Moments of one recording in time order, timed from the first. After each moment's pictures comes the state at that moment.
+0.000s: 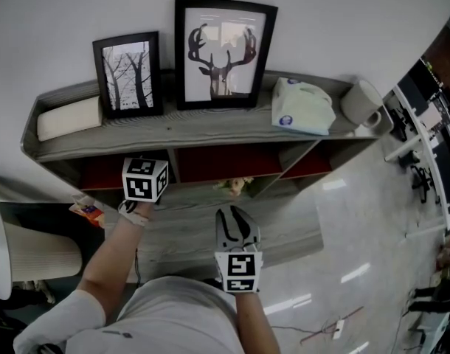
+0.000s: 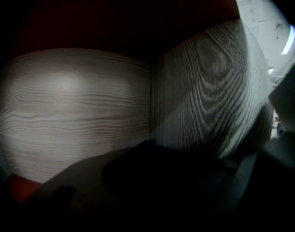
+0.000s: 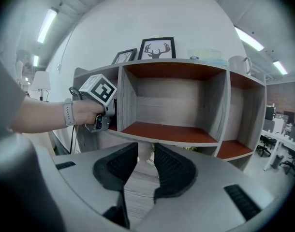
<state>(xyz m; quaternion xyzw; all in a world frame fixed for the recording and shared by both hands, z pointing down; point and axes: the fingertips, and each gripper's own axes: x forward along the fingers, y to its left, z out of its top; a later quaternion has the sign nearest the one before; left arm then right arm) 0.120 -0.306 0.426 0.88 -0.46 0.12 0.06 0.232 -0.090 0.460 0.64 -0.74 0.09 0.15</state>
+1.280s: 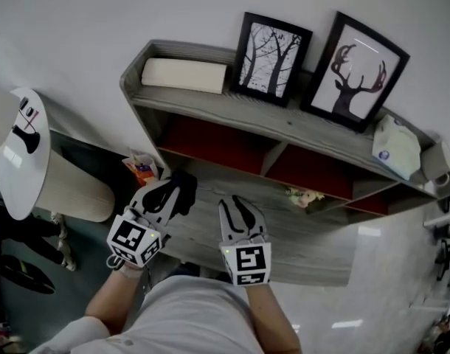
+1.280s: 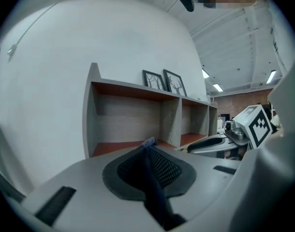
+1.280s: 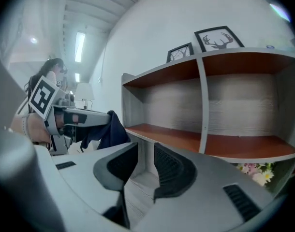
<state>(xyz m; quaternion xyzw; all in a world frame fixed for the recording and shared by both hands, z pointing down) -0.065 -0.099 0.418 0.86 -0.51 0.07 0.06 0.049 -0.098 0.454 0.44 -0.89 0.06 0.12</state>
